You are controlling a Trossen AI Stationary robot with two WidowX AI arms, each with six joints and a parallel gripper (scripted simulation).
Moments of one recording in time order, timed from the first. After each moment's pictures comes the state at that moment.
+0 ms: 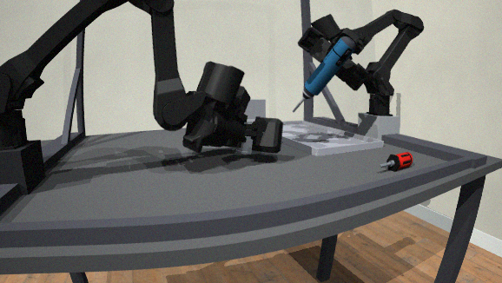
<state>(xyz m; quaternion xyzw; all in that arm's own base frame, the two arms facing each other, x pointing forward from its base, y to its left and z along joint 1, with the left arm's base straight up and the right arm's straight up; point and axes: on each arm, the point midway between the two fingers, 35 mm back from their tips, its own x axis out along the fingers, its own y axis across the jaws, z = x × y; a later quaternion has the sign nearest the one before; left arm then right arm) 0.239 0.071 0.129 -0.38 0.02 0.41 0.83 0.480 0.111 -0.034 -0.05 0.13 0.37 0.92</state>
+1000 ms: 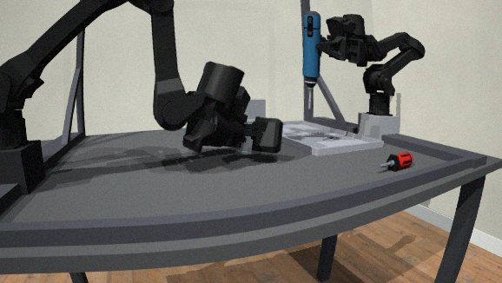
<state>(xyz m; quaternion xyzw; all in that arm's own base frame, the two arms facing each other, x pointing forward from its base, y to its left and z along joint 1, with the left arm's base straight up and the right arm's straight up) 0.250 0.041 0.173 -0.08 0.02 0.11 0.99 0.480 0.111 -0.034 -0.05 0.13 0.37 0.92</state>
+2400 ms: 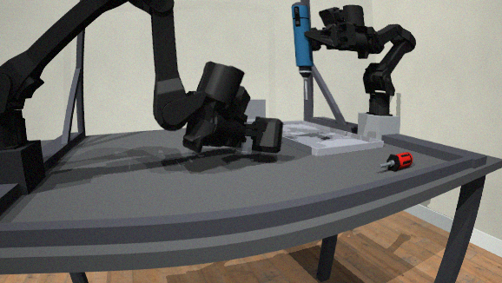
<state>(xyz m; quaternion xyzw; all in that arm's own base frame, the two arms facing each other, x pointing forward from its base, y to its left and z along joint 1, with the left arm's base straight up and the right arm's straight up) 0.268 0.034 0.196 -0.01 0.02 0.02 1.00 0.480 0.111 -0.034 -0.05 0.13 0.37 0.92</state>
